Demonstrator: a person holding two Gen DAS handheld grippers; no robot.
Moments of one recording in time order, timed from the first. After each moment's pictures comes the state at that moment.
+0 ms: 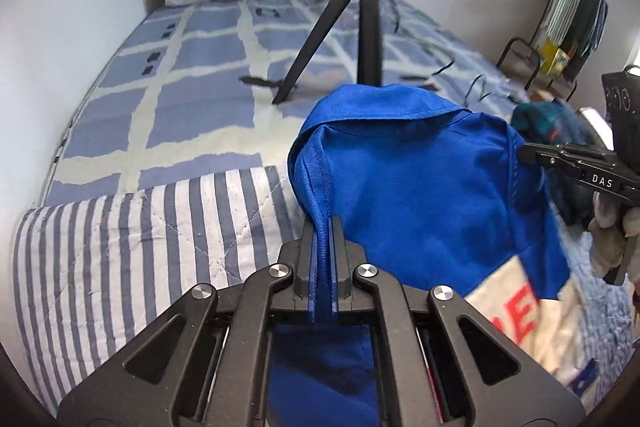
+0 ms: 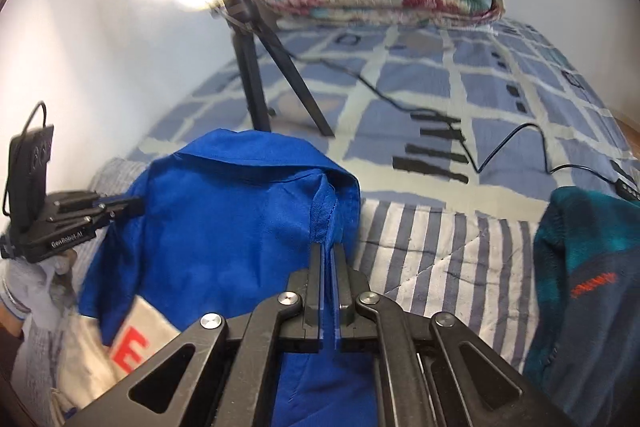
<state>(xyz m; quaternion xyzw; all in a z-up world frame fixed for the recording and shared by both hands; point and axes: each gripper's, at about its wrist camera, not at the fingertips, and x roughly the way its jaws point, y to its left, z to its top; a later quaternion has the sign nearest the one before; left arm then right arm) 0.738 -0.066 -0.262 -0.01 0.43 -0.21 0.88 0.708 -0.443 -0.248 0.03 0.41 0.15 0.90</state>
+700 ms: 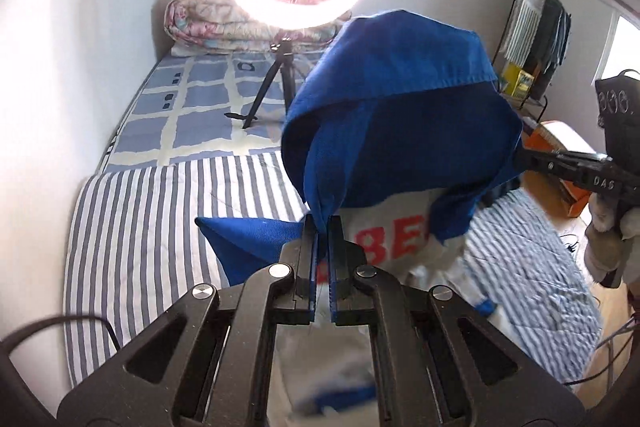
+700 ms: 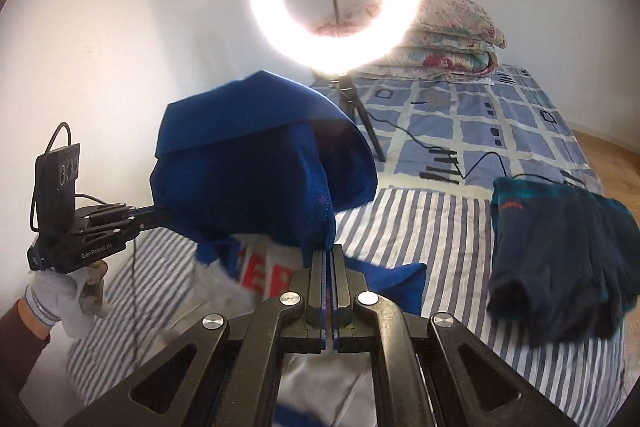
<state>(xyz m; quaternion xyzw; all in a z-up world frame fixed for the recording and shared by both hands) 0.519 -0.053 -0.136 -0.02 0.36 -0.23 0.90 0.503 -0.424 -0.132 0.02 0.36 0.18 0.92</state>
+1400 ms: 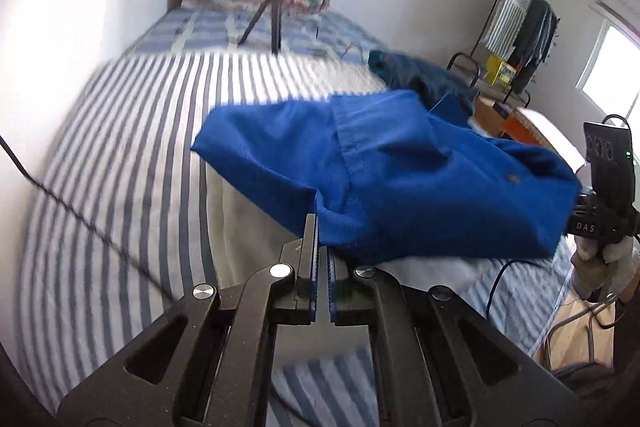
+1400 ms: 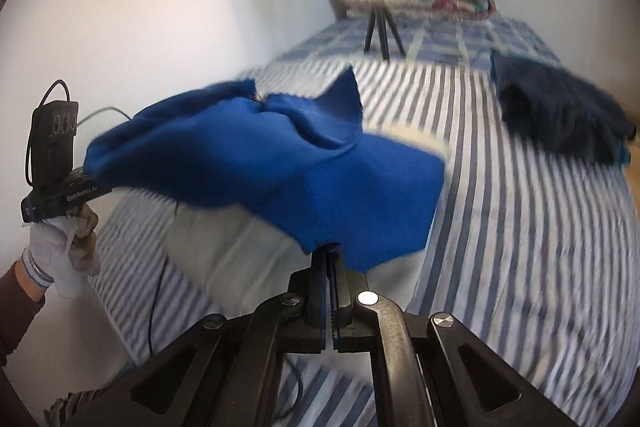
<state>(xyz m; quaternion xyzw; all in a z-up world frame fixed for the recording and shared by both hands) 0.306 -0.022 -0.218 -0.06 0.39 -0.24 0.89 0.292 -0.416 -0.240 0.00 0.43 0.19 0.88</state>
